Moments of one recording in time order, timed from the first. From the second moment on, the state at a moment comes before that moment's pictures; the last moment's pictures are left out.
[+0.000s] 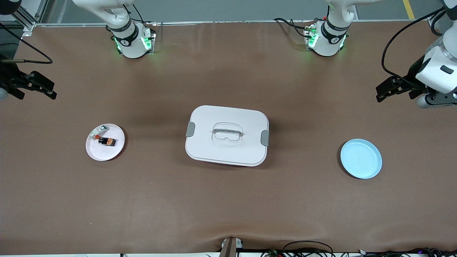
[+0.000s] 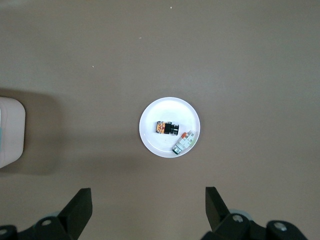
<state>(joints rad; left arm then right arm) 0.02 0.02 -0.15 -1.56 0.04 1.57 -0.20 0.03 -0.11 -0.07 -1.71 -0.02 1.66 -0.03</state>
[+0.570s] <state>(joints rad) 0.02 0.02 -0.15 -1.54 0.04 1.57 -0.20 0.03 -0.15 -0.07 -1.73 -0.02 1.66 -0.03</state>
